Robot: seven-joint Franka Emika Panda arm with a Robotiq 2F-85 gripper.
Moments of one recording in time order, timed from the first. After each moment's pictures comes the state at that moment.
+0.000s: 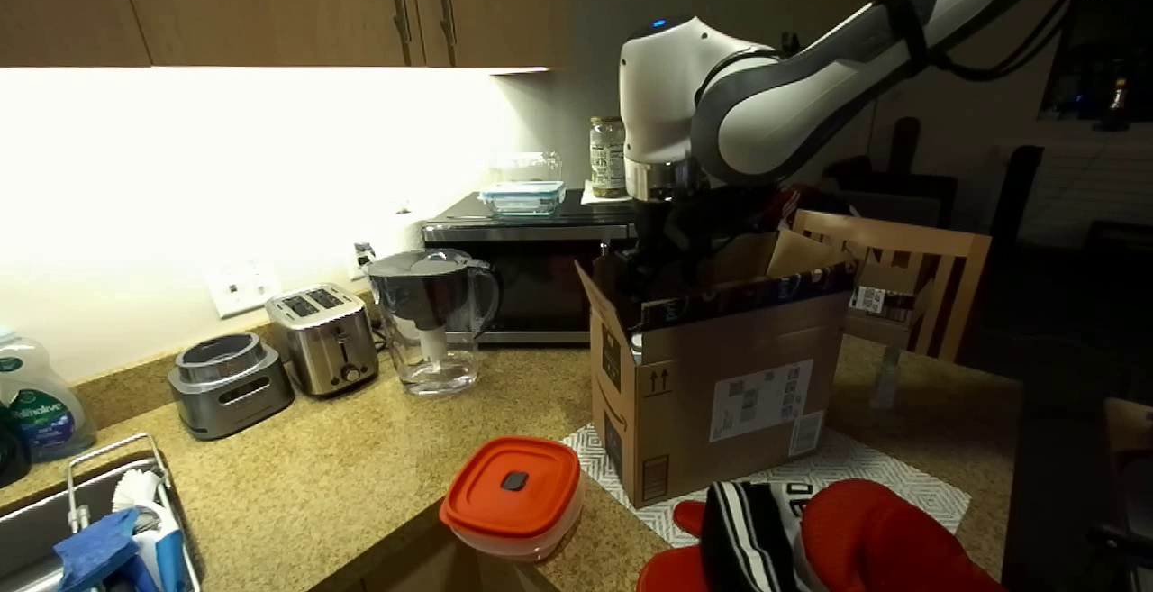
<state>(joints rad) 0.27 0.39 0.04 -1.74 -0.32 2.15 0.75</state>
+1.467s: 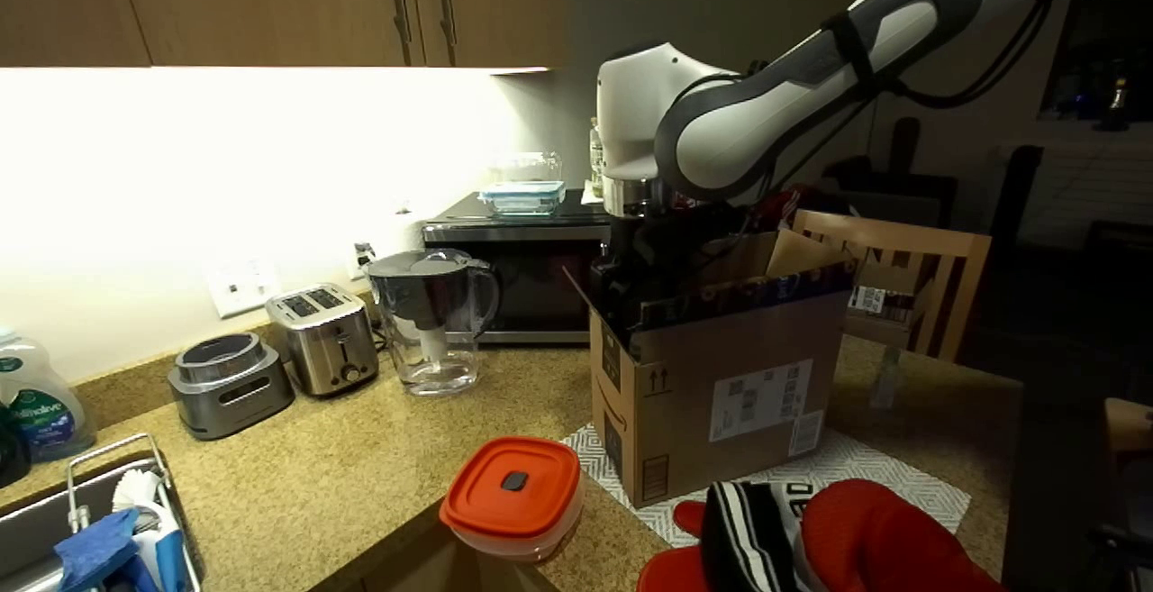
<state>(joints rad) 0.27 0.50 0.04 -1.63 -0.22 2.15 0.75</state>
